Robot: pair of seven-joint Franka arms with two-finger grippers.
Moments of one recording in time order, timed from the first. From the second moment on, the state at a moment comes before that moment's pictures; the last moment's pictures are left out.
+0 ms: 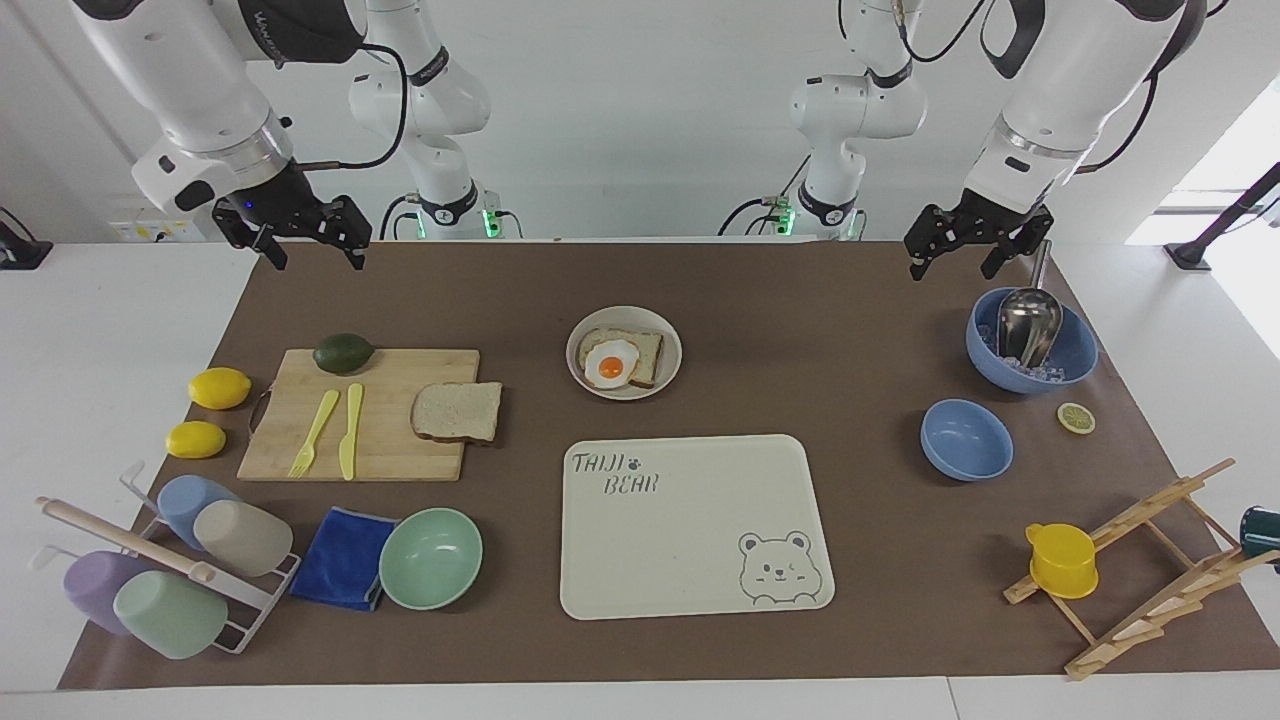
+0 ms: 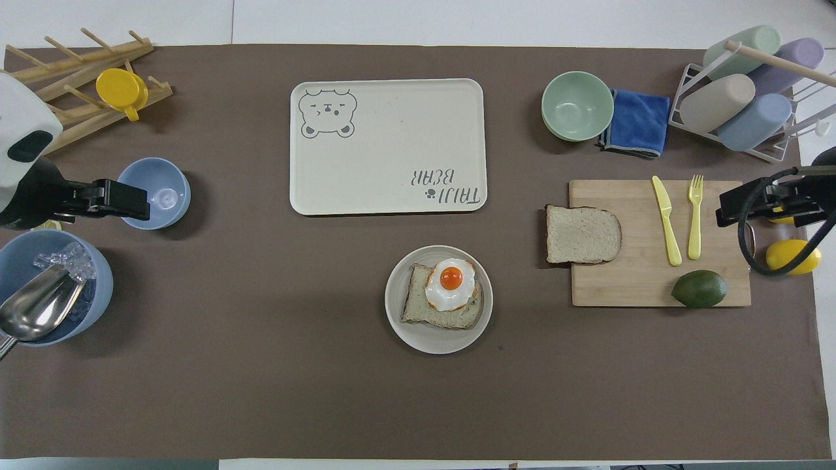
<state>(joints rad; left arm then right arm) -0.16 -0.07 0.00 -1.68 -0.02 1.62 -0.11 -0.03 0.00 0.03 -1.57 0.00 1.46 0.03</state>
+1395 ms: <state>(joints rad) -0.16 -0.07 0.00 -1.68 -0.02 1.62 -0.11 -0.02 0.00 0.03 -1.57 0.02 1.48 0.02</state>
